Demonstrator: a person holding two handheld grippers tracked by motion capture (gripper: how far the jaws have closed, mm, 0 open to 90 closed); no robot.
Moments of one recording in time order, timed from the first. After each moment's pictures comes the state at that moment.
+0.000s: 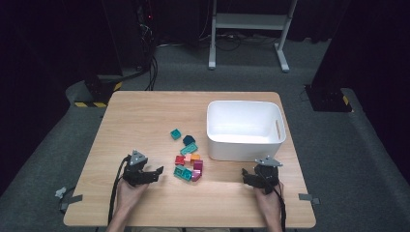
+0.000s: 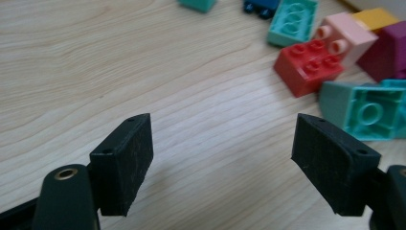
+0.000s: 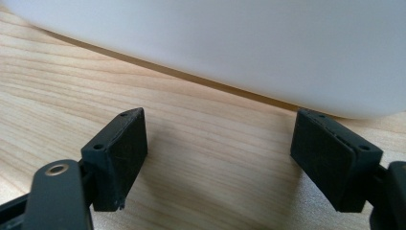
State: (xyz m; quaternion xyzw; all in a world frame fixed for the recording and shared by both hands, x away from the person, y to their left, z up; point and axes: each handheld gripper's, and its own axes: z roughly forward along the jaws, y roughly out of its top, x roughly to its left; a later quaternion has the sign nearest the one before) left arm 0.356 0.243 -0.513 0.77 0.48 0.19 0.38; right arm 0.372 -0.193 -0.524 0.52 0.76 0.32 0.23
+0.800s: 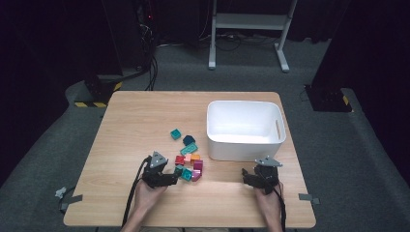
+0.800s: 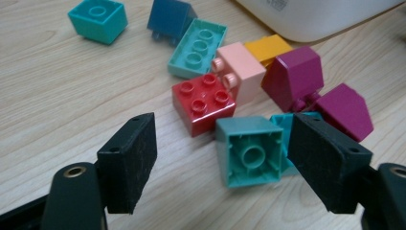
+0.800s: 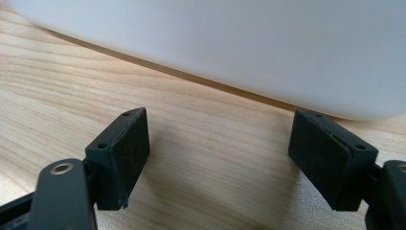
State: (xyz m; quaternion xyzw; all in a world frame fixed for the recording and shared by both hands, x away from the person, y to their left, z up) left arm 0.355 0.181 -0.506 0.78 0.45 0.18 0.40; right arm 0.372 -0.193 -0.524 0.52 0.76 0.32 0.23
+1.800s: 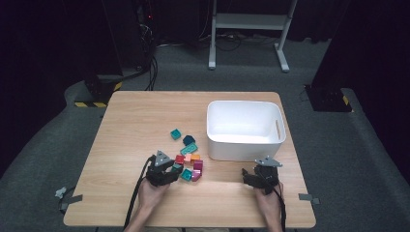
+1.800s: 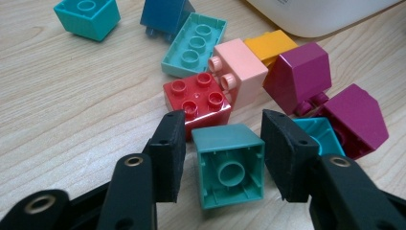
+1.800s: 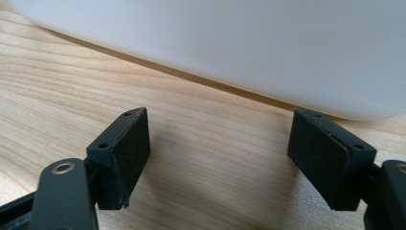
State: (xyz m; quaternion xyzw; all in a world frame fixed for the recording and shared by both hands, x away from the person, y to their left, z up) left arm 0.361 0.175 -0.512 0.79 0.45 0.18 0.38; right arm 0.371 -0.193 -0.524 0.52 0.76 0.32 0.23
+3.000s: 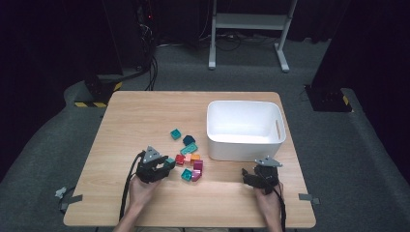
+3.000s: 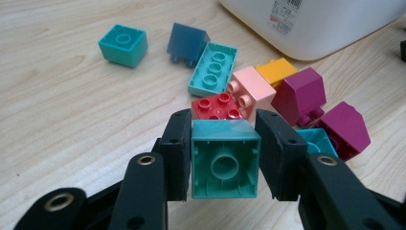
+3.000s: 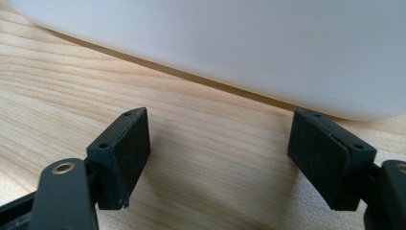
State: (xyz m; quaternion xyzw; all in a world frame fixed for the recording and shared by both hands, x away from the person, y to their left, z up) left arm 0.361 0.201 -0.486 0.78 0.43 0.18 0.41; right arm 0.371 -0.193 -0.524 0.52 0.76 0.32 0.23
